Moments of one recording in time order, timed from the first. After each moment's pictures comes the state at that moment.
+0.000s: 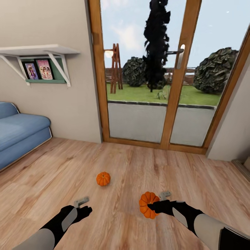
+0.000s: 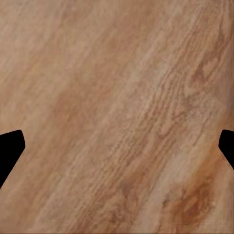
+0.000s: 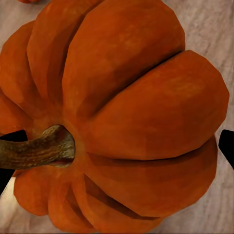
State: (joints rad) left arm -0.61 0.07 -0.24 -0.38 0.67 0.38 0.16; right arm -0.77 -0.11 1.12 -0.17 -1.04 0.10 0.32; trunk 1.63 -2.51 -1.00
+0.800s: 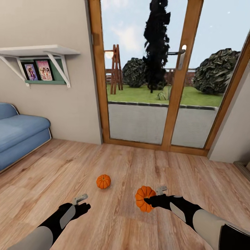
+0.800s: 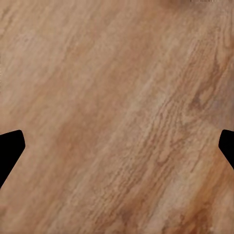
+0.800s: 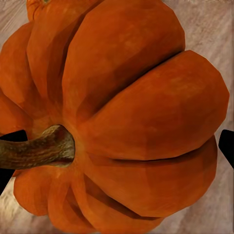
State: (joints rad) left arm -0.62 0.09 -0.24 -0.39 0.67 0.37 0.15; right arm -0.80 -0.12 1.12 -0.24 -1.04 0.09 0.33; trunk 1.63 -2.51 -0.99
